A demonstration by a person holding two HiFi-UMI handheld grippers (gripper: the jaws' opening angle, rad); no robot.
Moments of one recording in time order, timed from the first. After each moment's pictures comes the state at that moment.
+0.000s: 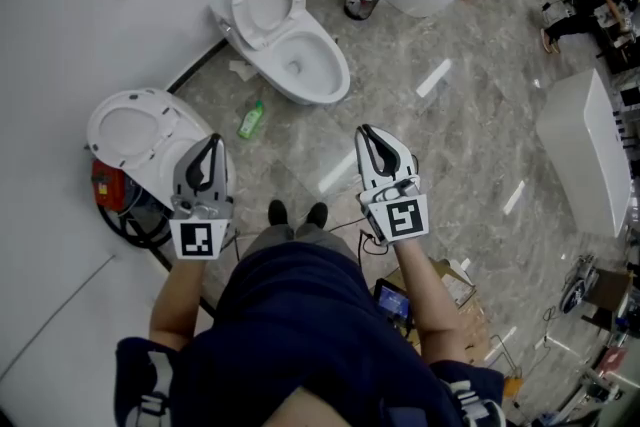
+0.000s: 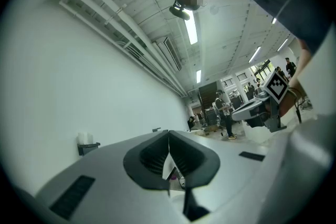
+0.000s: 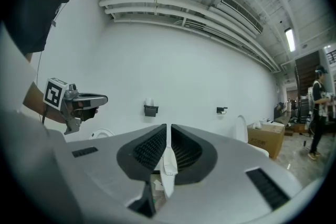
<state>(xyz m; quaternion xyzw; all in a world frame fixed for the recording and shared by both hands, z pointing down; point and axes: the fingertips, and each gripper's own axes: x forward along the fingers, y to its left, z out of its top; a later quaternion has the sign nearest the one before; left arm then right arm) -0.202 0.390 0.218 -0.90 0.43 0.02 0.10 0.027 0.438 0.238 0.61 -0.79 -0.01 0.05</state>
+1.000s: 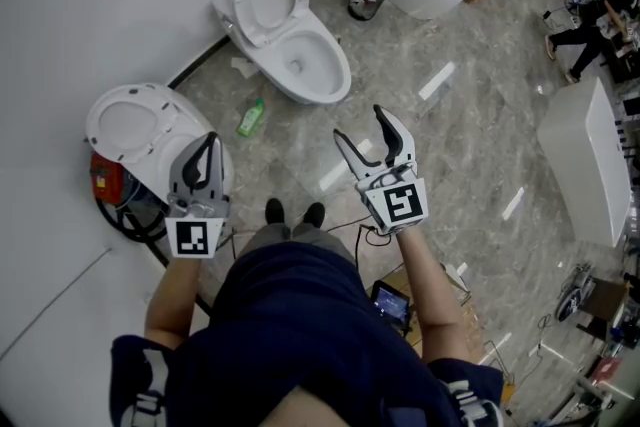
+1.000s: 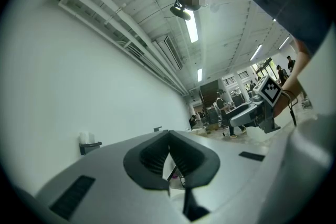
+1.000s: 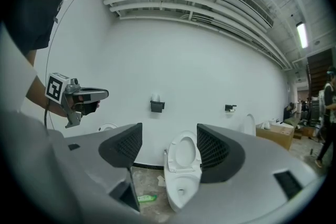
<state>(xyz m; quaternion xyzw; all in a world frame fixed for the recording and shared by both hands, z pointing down) -0.196 0.389 0.222 -0.89 0.44 0.00 0.10 0.033 0.413 0.248 0.57 -0.82 -0.01 0.08</state>
